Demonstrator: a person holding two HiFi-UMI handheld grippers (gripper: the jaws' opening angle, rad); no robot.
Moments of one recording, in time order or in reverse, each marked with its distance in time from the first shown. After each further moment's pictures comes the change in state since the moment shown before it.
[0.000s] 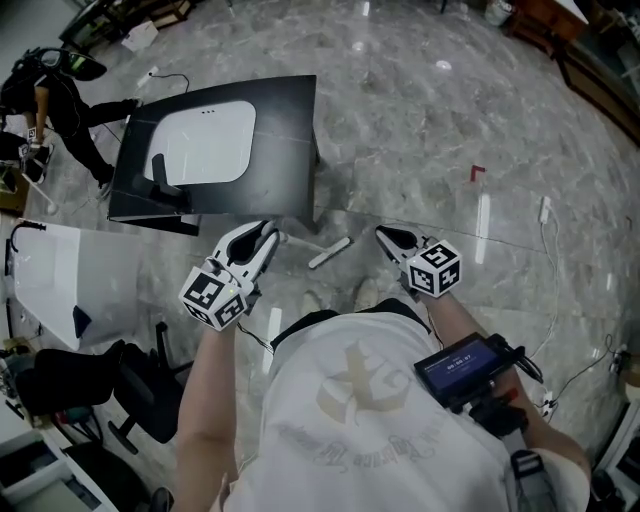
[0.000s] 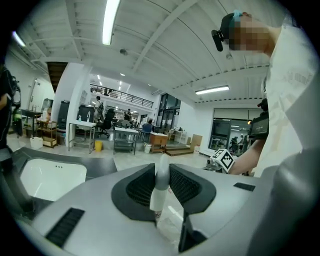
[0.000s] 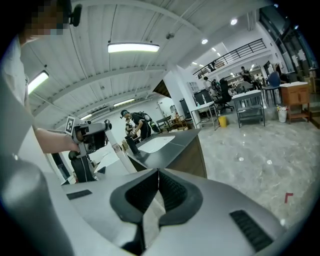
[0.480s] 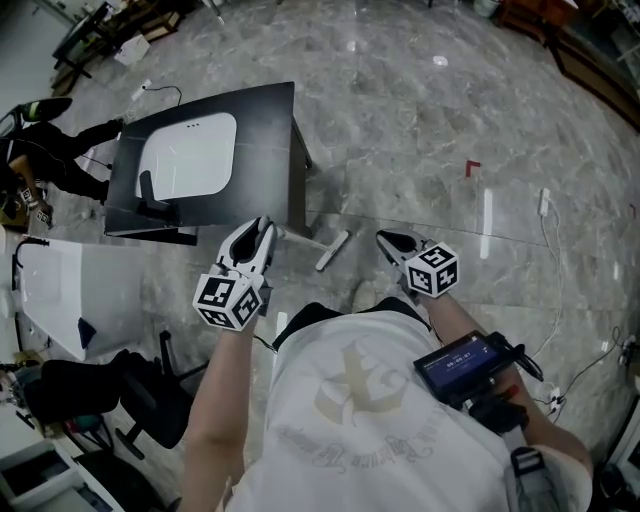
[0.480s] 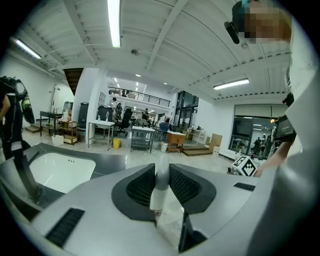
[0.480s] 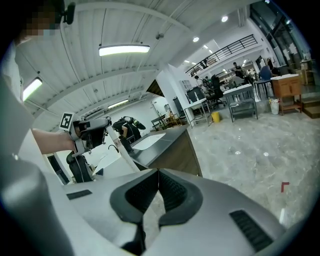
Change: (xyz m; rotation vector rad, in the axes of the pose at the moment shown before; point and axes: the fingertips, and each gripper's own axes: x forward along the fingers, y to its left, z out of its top) left arm 0.053 -0.006 0.001 -0.064 0.010 0.230; right arm -0.030 -0.047 -0.027 0.075 0.010 -0.026
